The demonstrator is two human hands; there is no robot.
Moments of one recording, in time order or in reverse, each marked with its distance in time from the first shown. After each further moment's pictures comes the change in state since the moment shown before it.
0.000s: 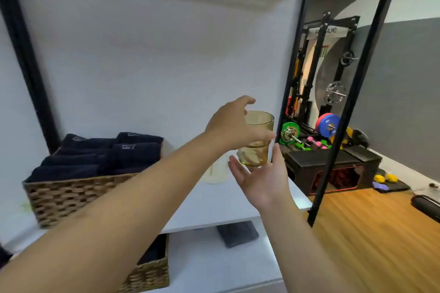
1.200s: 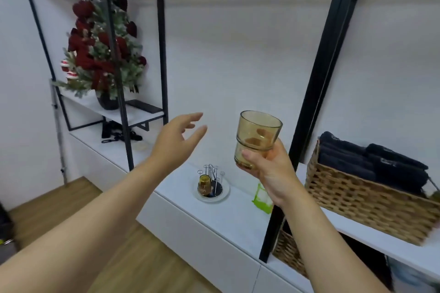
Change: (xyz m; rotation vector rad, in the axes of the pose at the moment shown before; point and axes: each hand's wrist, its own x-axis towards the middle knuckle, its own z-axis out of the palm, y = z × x) left_hand -0.521 -0.315 -0.537 0.319 0.717 -0.465; right_hand -0.174 0.552 0.320 -0.690 -0.826 0.130
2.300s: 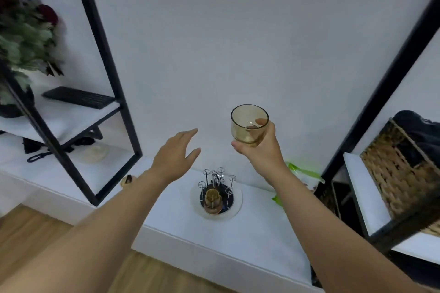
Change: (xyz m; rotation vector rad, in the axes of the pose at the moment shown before) left_hand 0.292 -0.406 0.154 0.280 -0.489 0.074; right_hand 0.383 0.241 0.035 -0.520 0.422 0.096
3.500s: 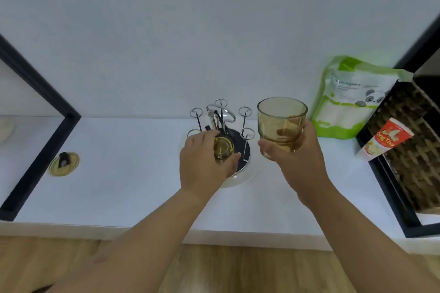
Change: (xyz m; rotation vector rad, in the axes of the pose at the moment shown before) left_hand 0.005 -0.166 0.361 -0.068 -0.032 0.022; right_hand -0.005 0.362 0.105 0.008 0.376 0.230
